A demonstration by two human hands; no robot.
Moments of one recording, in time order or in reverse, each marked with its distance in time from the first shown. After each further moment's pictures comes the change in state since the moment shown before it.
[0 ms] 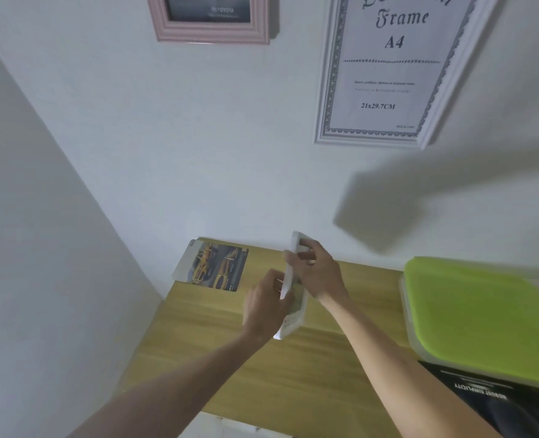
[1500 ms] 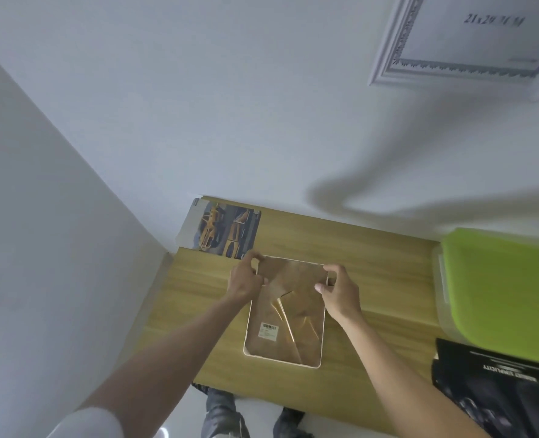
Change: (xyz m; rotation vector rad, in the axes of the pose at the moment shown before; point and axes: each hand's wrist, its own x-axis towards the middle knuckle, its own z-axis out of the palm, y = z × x) left_hand 0.075 -0.135 0.000 -0.004 -0.249 -0.470; right_hand 0.025 0.140 0.049 -0.275 0.024 0.321
